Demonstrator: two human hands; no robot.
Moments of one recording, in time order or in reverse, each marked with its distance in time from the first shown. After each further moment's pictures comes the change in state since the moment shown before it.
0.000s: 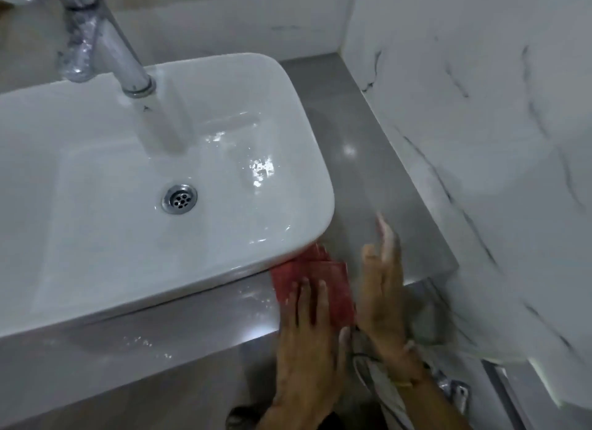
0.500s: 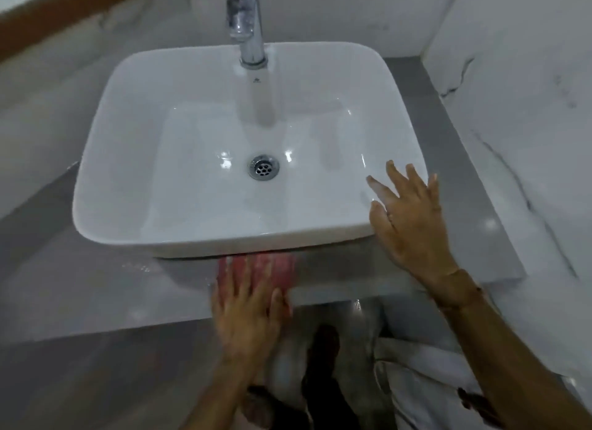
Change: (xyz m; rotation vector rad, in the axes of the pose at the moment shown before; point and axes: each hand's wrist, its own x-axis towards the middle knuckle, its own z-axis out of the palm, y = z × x) left_hand -0.051 -0.167 -0.009 0.124 0.234 -0.398; right_hand 0.020 -0.042 0.051 -0.973 -0.365 -0.447
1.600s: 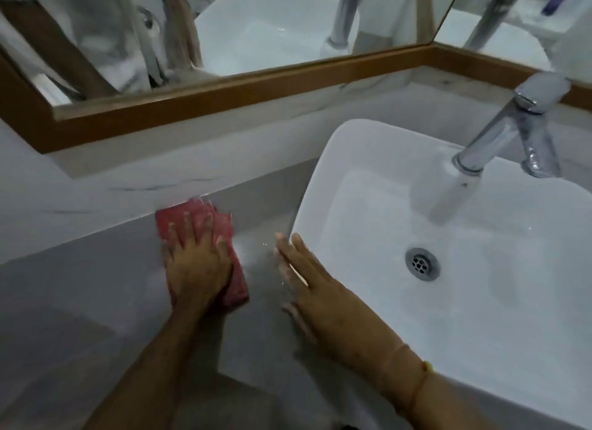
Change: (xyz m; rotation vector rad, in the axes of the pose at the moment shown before) left_hand 0.136 -0.275 -0.096 -0.029 0.208 -0.572; right_hand 0.047 -0.309 0.069 0.076 -0.249 -1.011
